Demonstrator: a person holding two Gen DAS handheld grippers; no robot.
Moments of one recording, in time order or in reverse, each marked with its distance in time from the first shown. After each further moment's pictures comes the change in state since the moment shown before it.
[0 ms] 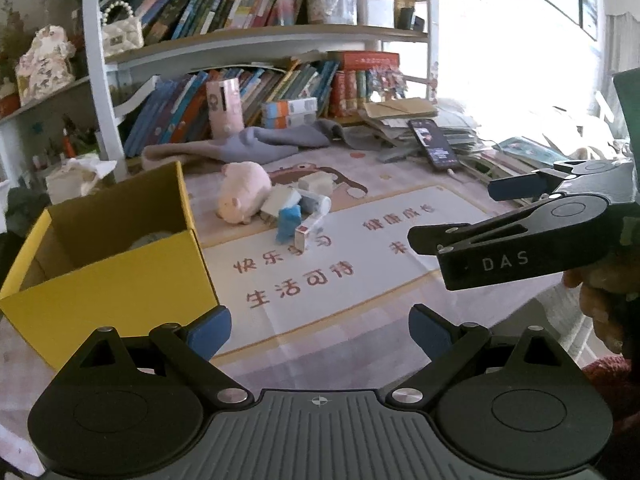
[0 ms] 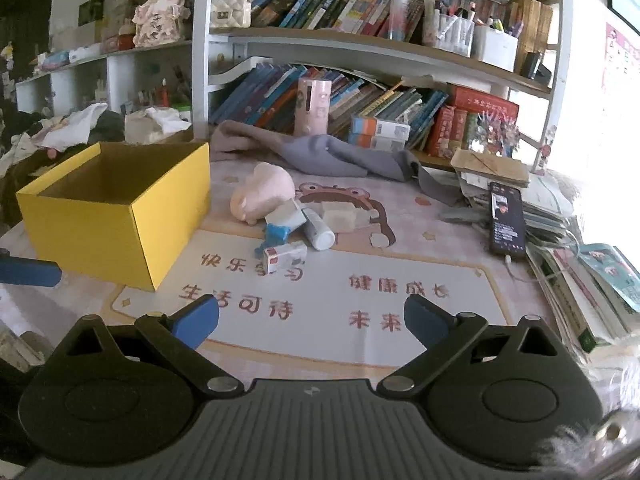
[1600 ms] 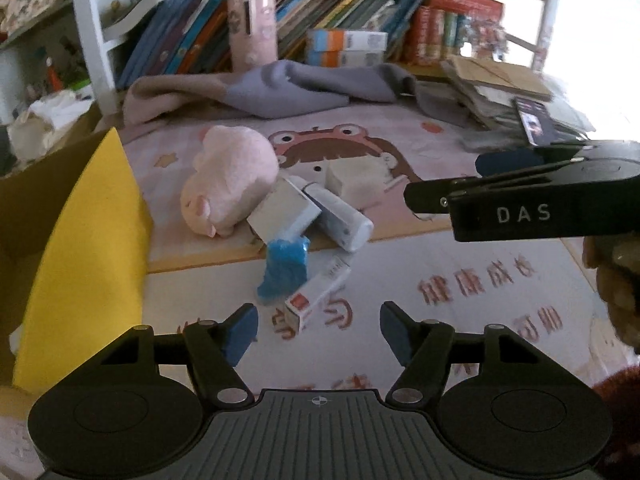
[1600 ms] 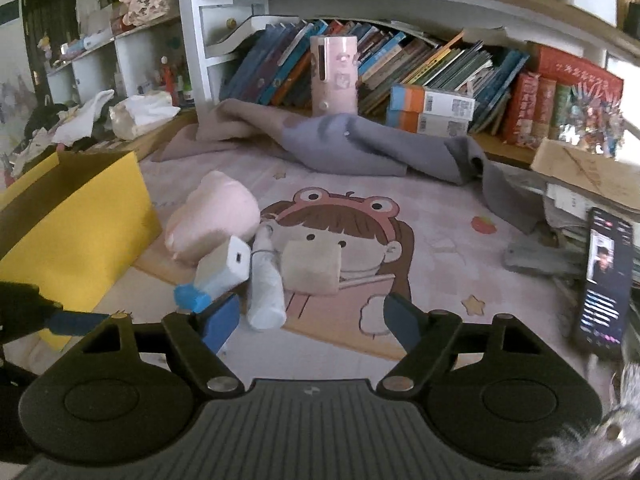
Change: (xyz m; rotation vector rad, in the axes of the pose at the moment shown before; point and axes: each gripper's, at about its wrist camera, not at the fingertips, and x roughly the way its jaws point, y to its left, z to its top) left arm 0.214 0.000 0.102 -0.231 0.225 0.167; right arm 0.222 -0.118 0.093 -0.052 0.114 0.303
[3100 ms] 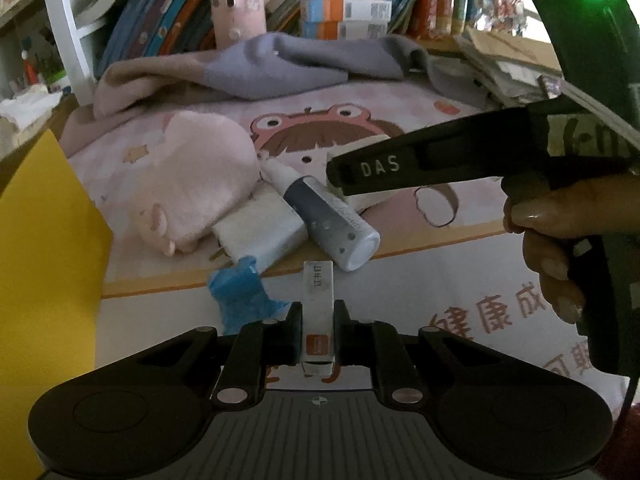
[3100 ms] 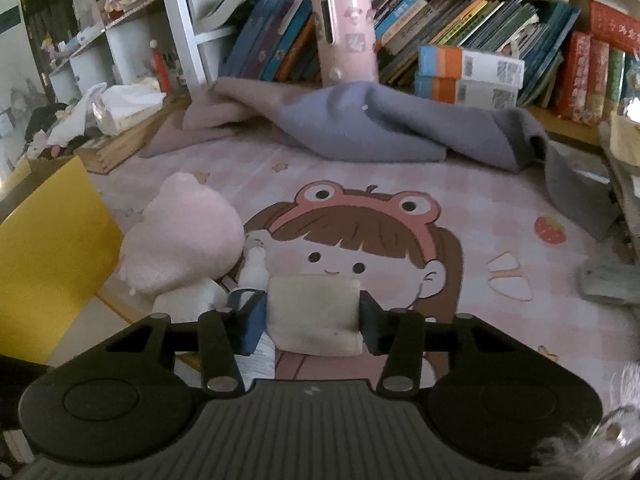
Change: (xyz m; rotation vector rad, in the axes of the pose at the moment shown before) left arm 0.051 -0.024 0.021 0.020 0.059 0.020; right arm 0.091 -0.022 0.026 0.039 0.052 0.092
